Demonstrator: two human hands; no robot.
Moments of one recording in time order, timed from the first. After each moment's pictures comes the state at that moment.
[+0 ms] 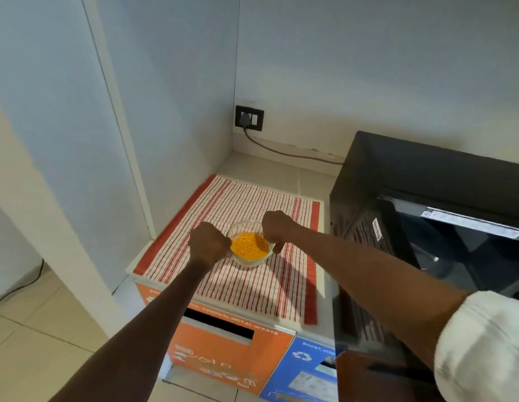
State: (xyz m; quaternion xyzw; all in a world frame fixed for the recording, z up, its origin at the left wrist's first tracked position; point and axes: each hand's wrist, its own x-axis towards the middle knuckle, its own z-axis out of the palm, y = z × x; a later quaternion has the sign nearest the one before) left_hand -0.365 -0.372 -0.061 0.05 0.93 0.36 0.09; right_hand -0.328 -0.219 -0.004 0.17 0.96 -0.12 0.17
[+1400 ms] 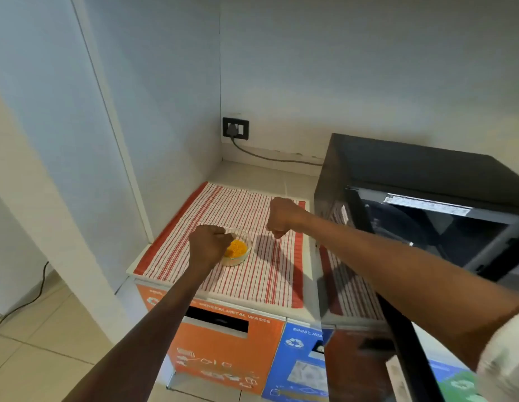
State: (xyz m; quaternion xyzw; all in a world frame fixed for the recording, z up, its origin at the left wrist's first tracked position) left_hand -0.315 -0.377 -0.049 0.14 0.84 0.52 0.03; right_hand -0.267 -0.210 0.044 0.20 0.95 -0.20 0.11
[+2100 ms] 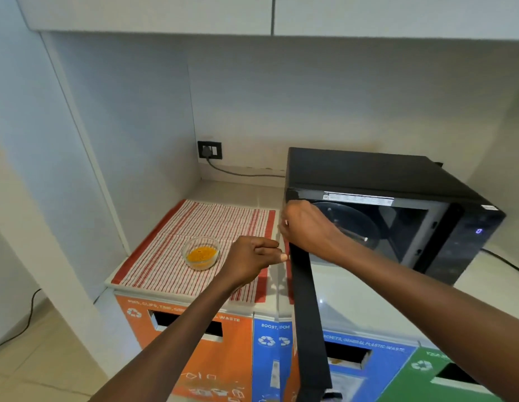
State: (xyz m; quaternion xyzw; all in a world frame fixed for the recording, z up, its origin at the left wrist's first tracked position) left_hand -0.141 -0.293 0.022 0.32 0.76 0.54 0.17; right_hand -0.081 -0.158 0.096 0.11 0.98 -0.09 -0.12
